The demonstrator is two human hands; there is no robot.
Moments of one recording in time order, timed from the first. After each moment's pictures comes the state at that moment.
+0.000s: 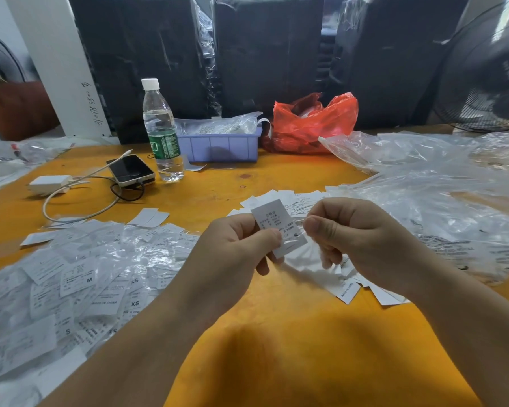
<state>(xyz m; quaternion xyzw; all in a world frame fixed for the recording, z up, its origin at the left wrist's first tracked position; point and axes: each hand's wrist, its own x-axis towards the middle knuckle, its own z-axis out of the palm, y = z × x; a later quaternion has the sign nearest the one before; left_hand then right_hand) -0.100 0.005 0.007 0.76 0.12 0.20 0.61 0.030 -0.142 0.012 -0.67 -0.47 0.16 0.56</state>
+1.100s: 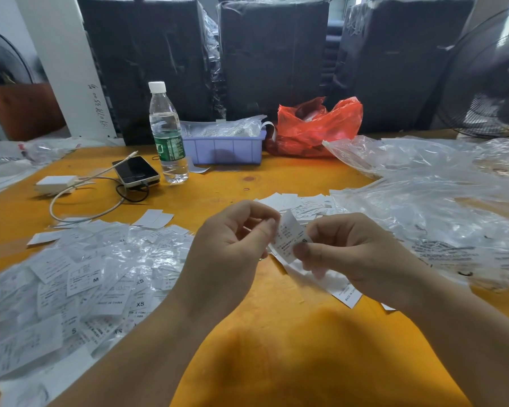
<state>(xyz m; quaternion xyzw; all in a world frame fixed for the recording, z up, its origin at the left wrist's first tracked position) -0.102 0.005 0.008 0.78 0.10 0.32 0.53 0.023 -0.139 0.005 -0.65 -0.47 0.23 0.55</state>
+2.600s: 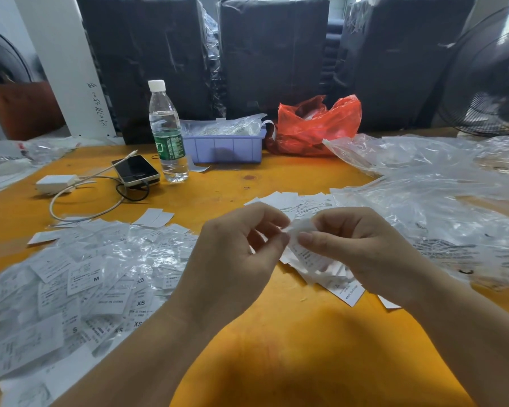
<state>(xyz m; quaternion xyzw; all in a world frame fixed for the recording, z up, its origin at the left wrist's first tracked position) -0.105 0.003 0.006 0.85 0.05 0.35 0.39 0.026 -0.140 0.005 -0.65 -0.48 0.19 0.57</state>
